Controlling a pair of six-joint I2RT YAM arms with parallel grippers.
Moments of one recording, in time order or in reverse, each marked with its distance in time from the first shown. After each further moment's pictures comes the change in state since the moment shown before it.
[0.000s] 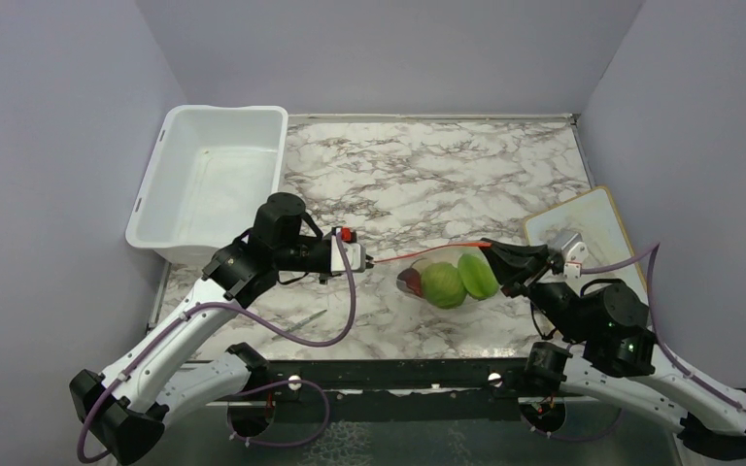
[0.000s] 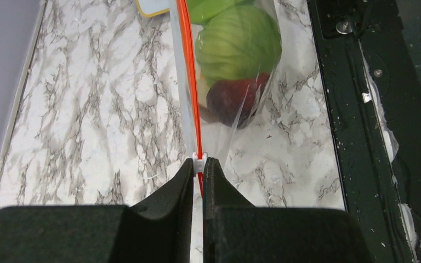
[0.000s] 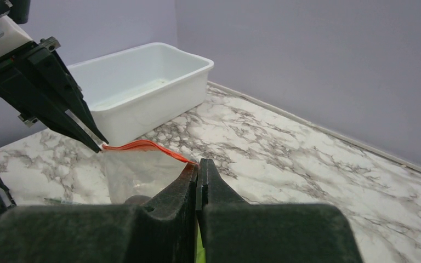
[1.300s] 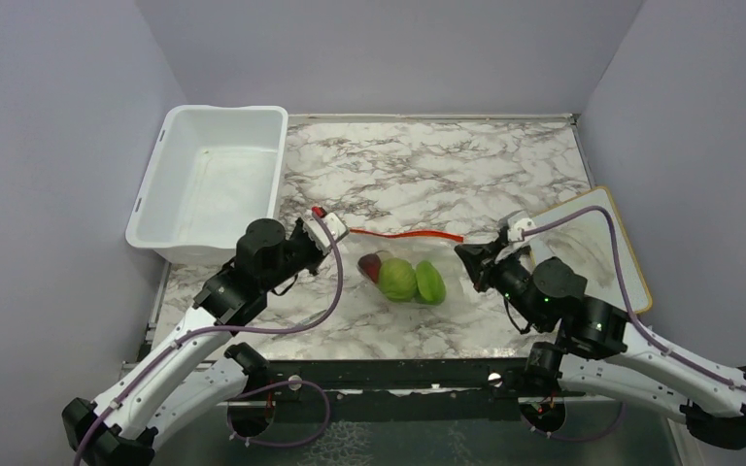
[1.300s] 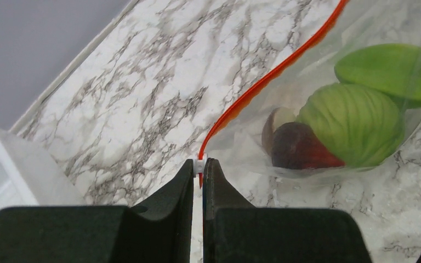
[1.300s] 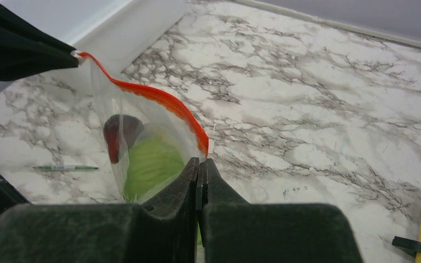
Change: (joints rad) left arm 0.001 -0.209 -0.219 0.213 -0.591 -0.341; right arm 0.005 0.211 0.064 -0.190 0.150 0.281
